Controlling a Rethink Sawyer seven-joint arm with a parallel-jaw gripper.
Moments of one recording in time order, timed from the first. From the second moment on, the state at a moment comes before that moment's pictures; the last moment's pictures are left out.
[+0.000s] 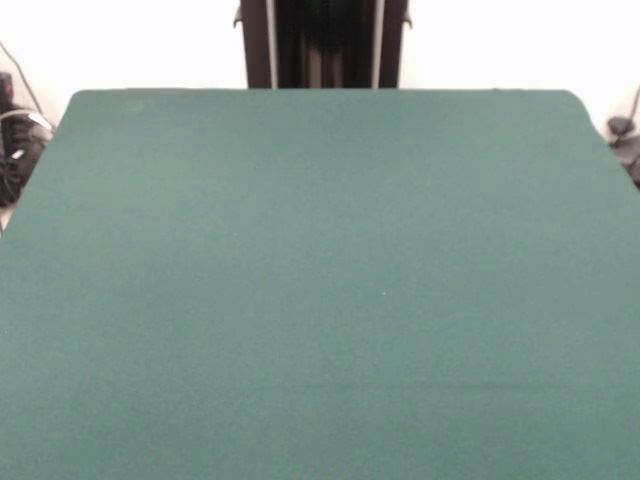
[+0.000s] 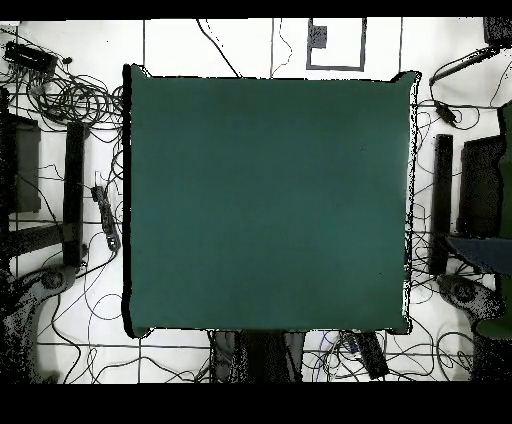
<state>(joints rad) -1.01 -0.76 0.08 0.65 -0.33 1.29 1.94</state>
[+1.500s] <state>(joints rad) -0.85 -0.77 -0.04 0.83 -0.30 1.21 1.96</state>
